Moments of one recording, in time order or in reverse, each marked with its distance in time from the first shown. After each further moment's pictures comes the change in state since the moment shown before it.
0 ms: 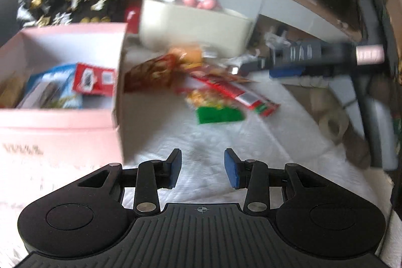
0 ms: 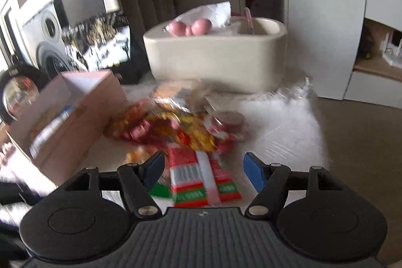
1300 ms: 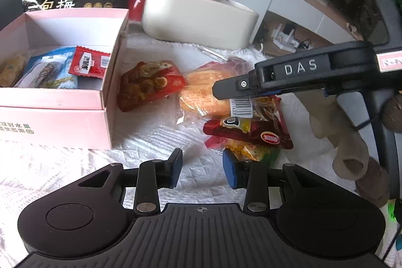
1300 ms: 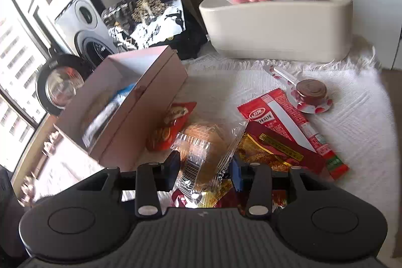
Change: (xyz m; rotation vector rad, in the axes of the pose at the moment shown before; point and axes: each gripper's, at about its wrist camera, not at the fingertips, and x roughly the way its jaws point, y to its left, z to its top) left arm 0.001 -0.012 -0.007 -0.044 0.043 0.007; right arm 0.009 0.040 -0.006 -0.014 0.168 0.200
